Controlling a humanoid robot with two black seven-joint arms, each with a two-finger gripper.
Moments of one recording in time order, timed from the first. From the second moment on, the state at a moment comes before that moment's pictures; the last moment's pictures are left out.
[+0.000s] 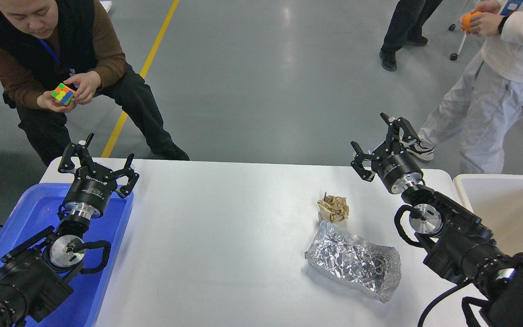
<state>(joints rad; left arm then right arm) -0.58 0.33 -0.76 -0.45 -0.16 -0.64 -0.52 0.84 -0.05 0.62 0.22 0.00 0.44 0.43</state>
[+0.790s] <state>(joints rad) -0.58 0.33 -0.75 -0.45 -0.16 -0.64 -0.52 0.85 -0.11 0.59 0.40 -0.05 0.44 0.42</state>
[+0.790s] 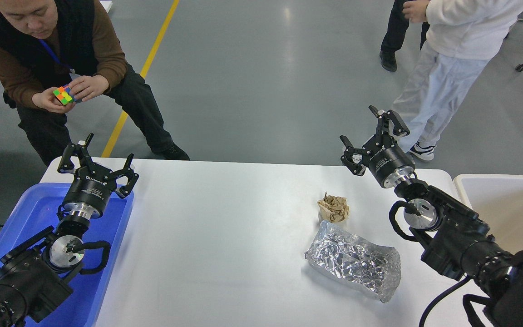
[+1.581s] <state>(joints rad) -0.58 0.33 -0.75 -0.45 -0.16 -0.64 -0.52 0.88 -0.64 0.26 1.22 -0.60 0.33 0.42</state>
